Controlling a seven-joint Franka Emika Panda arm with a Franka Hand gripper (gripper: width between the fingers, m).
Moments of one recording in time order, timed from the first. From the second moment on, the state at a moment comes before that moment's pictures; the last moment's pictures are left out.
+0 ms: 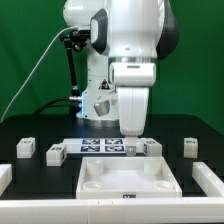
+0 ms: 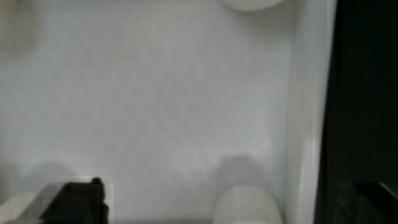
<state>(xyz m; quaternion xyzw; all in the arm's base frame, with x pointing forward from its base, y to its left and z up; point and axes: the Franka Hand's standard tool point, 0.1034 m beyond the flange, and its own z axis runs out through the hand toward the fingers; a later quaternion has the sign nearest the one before) 0.493 0.026 0.042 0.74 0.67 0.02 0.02</state>
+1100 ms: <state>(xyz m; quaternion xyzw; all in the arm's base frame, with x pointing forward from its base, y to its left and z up) 0.481 0.029 0.015 0.74 0.67 0.01 0.01</state>
